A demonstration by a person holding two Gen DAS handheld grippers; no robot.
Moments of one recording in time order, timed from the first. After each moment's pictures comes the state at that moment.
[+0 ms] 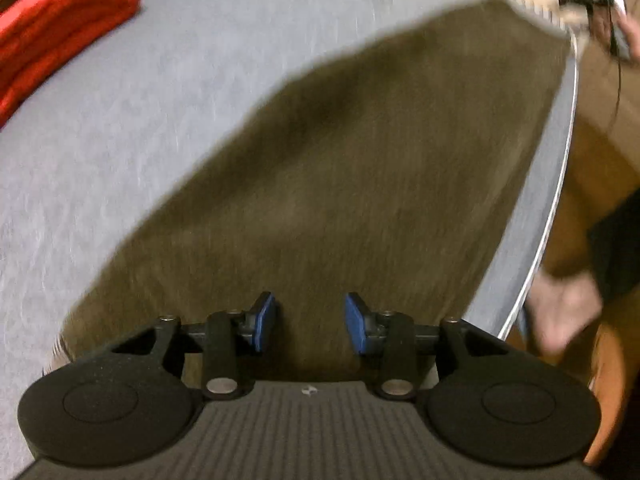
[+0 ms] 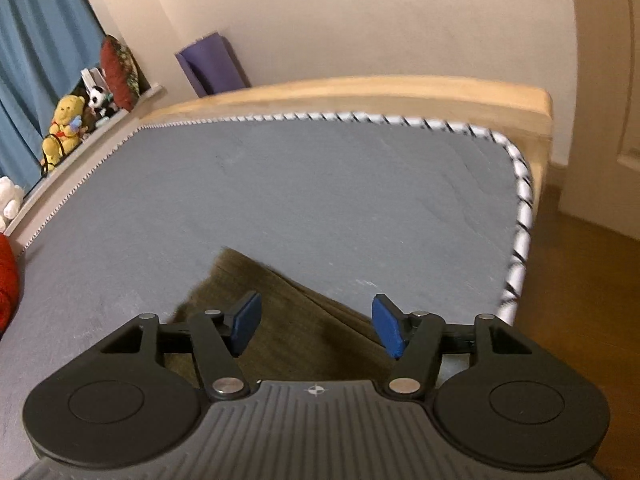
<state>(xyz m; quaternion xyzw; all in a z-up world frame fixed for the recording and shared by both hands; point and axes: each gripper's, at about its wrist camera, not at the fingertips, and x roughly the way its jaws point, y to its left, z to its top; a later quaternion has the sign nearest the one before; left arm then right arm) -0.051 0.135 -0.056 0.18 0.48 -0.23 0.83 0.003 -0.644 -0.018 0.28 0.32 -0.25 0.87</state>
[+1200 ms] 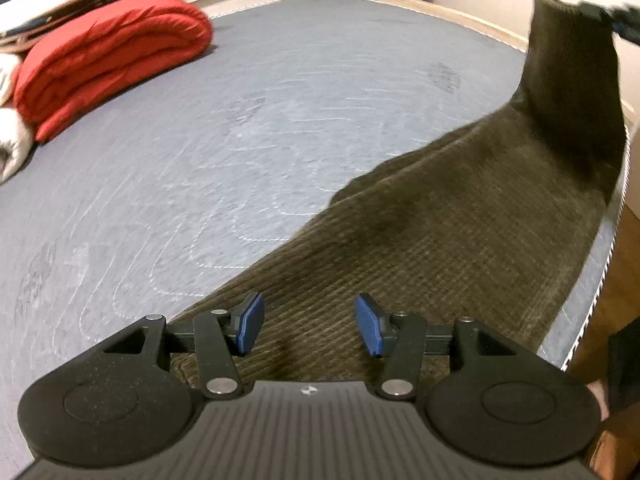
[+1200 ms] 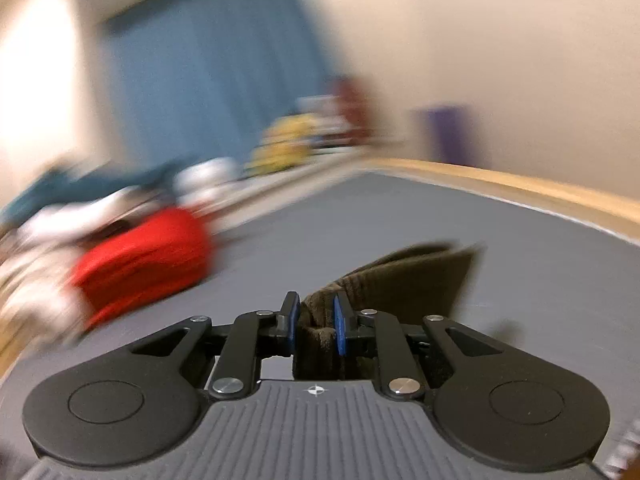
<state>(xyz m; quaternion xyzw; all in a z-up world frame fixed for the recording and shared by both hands) 0.000 0.128 -0.035 0.13 0.44 -0.14 0.88 -0.011 -0.372 0.096 0.12 0.19 0.13 0.97</state>
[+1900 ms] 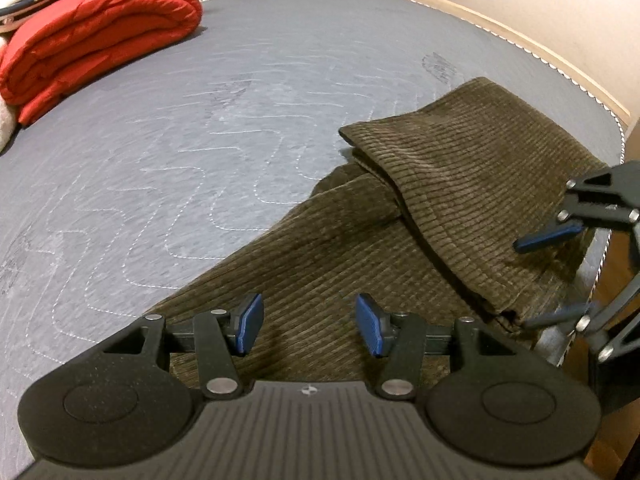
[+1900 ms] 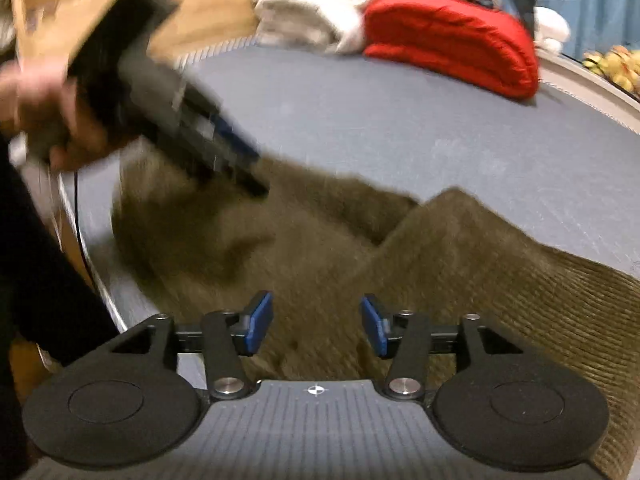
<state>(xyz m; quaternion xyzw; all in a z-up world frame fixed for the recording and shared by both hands) 0.010 0.117 -0.048 0.11 0.46 -0.16 0.87 -0.049 -0.153 -0.016 -0.20 0.37 0.42 0.80</state>
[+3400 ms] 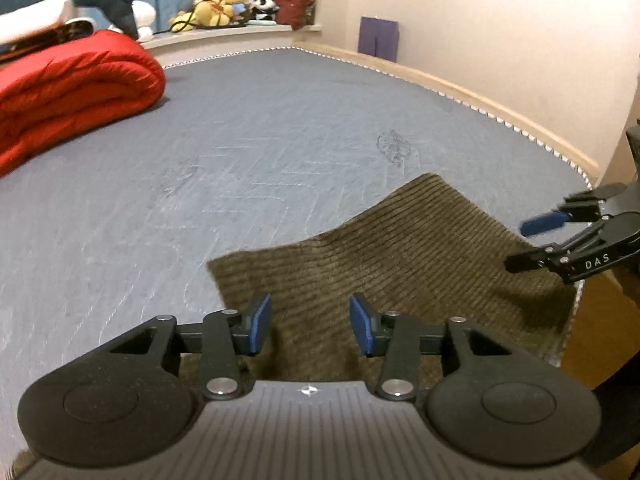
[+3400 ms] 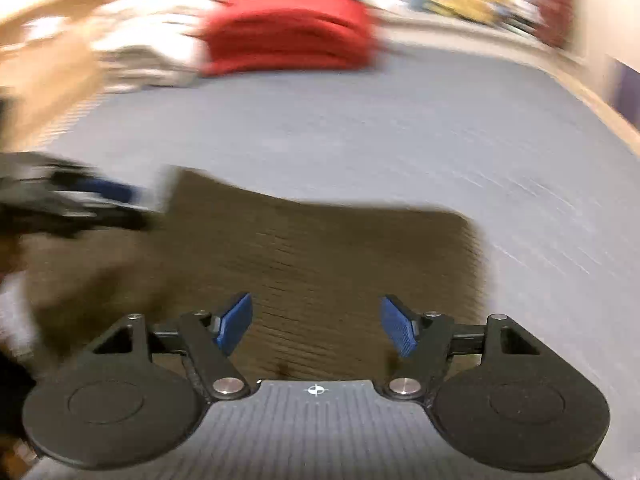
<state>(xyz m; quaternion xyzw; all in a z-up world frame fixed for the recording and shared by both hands) 0.037 0.057 -0.033 0.08 0.37 -0.21 0.90 -0.004 -0.259 0.013 -0.05 0.43 0.16 0.89</state>
